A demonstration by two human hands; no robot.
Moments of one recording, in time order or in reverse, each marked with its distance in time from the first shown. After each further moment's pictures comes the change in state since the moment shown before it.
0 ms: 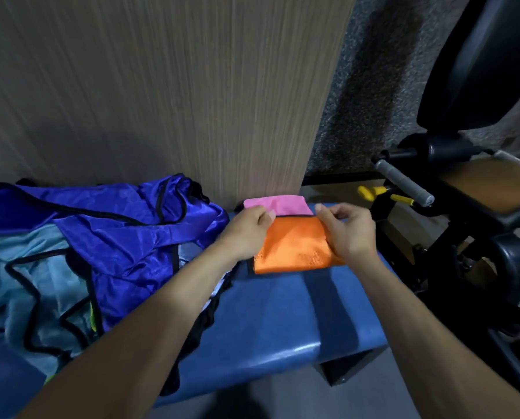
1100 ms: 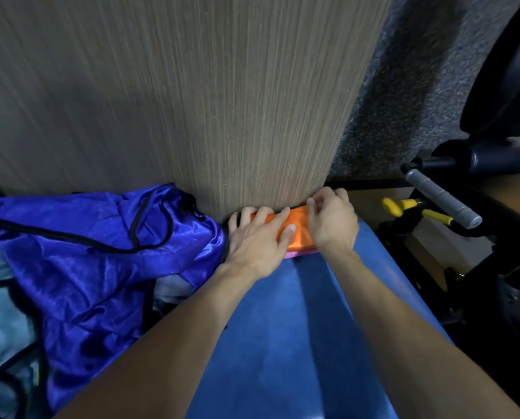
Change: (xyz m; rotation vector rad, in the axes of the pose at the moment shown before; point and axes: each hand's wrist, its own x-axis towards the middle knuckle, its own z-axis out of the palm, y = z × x) left_hand 0.083 -0.049 0.041 0.705 0.161 0.131; right_hand 0.089 0.017 0.092 -0.498 0.047 -0.171
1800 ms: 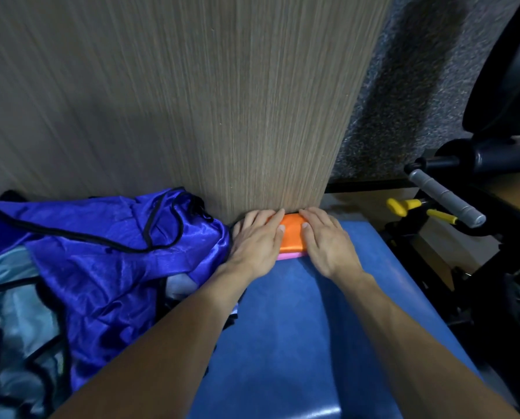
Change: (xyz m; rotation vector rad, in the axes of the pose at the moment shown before) left_hand -0.008 -0.012 -0.005 -0.114 -0.051 0.025; right_hand -0.033 0.030 0.004 -0.001 -0.324 -0.307
